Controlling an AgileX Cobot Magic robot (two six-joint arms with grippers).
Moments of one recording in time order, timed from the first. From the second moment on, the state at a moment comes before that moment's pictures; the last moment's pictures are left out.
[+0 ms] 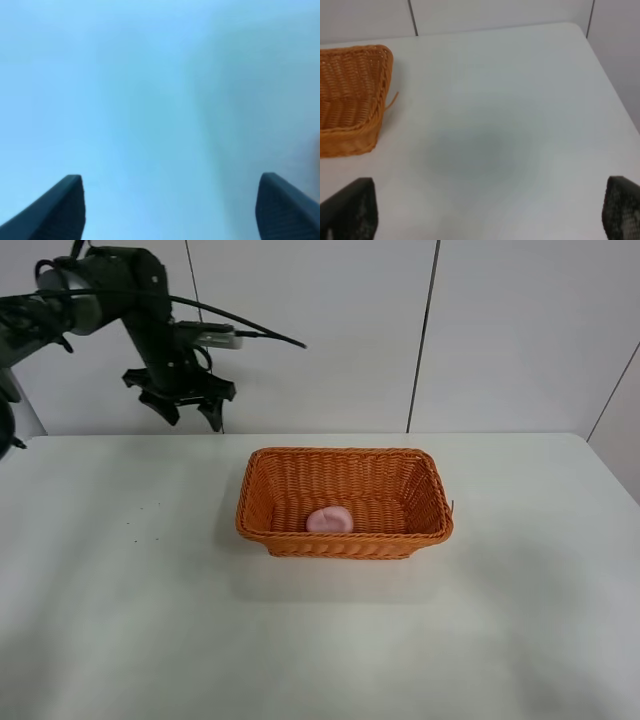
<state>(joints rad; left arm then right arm) -0.17 2.31 -2.22 0.02 1.17 0.00 0.00 0.00 -0.49 -0.05 1.02 0.14</state>
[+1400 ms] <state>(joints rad) 0.00 1.24 -1.08 -0.06 1.17 0.02 0.00 0.00 -0.49 -0.05 1.02 0.14</state>
